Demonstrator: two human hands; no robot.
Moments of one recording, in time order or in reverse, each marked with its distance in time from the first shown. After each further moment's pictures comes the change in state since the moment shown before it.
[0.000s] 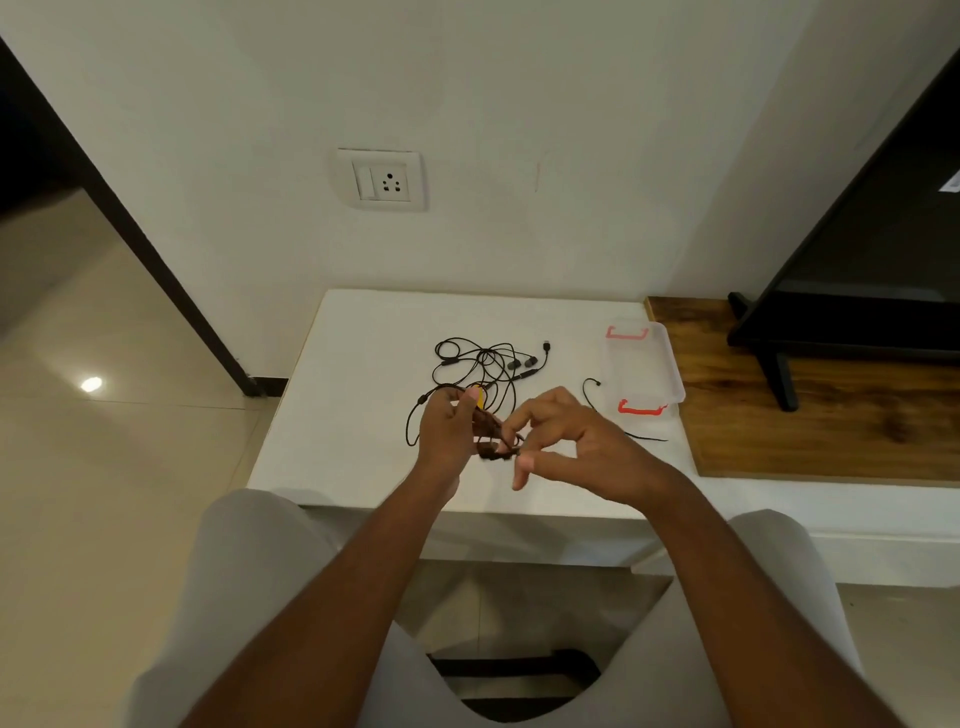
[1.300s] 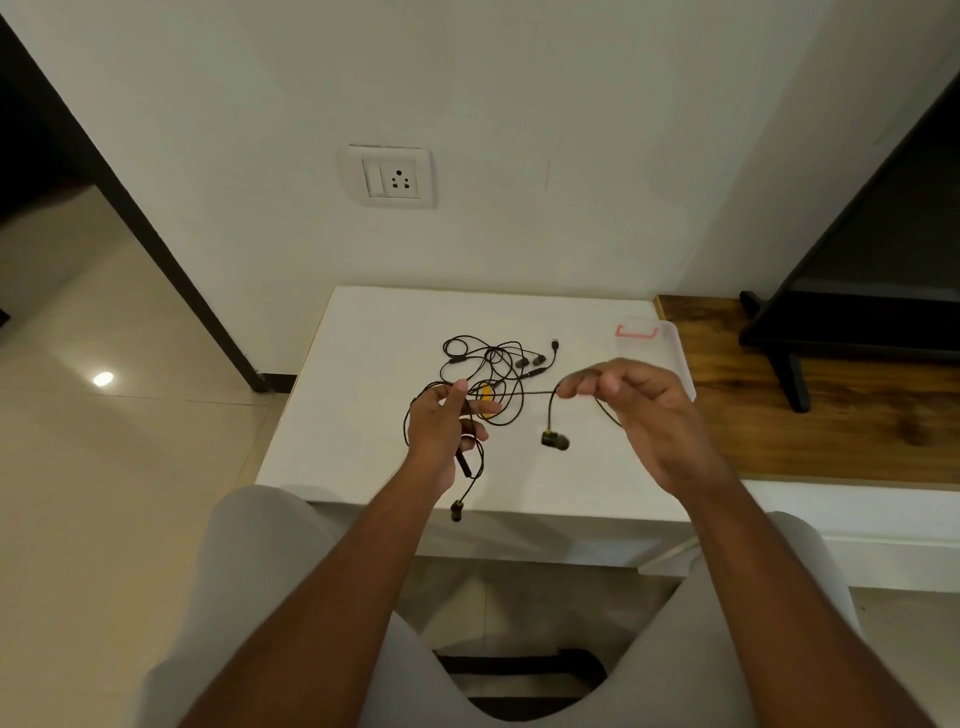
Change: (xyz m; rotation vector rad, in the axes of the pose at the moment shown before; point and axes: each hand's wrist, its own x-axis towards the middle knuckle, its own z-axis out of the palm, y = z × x) left_hand 0.012 0.001 -0.017 -0.160 0.000 -0.074; right_hand -0.004 0.008 -0.024 0.505 0.347 -0.164
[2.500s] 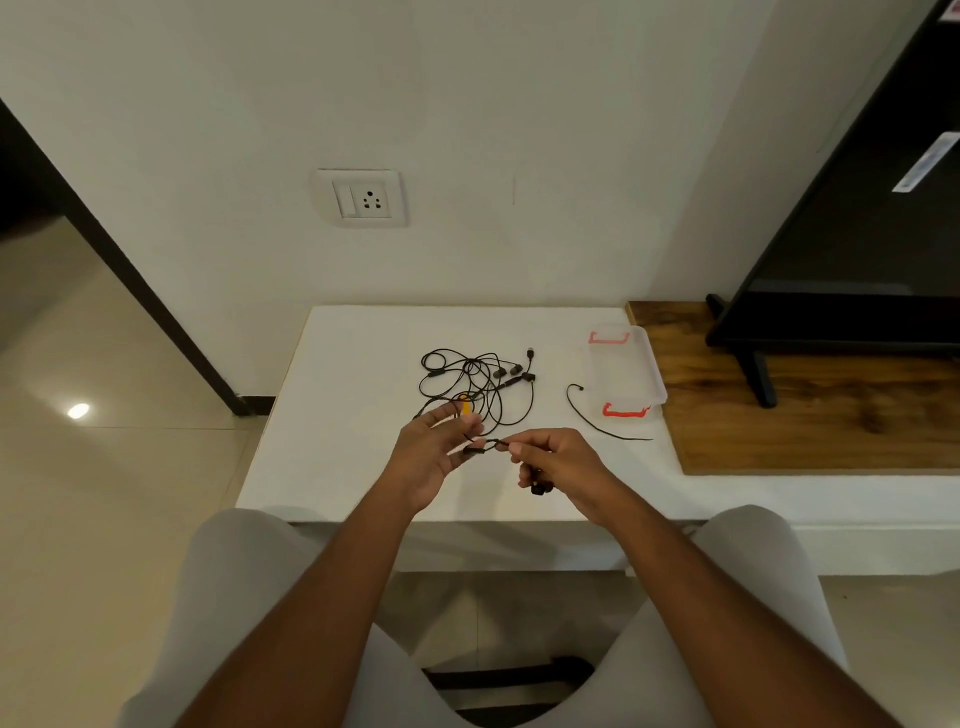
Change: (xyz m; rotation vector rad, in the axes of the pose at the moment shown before) left_hand 0.011 -0.017 -0.010 -0.195 -0.233 -0.138; right_hand -0.005 0.079 0.015 -0.138 0.150 0.639
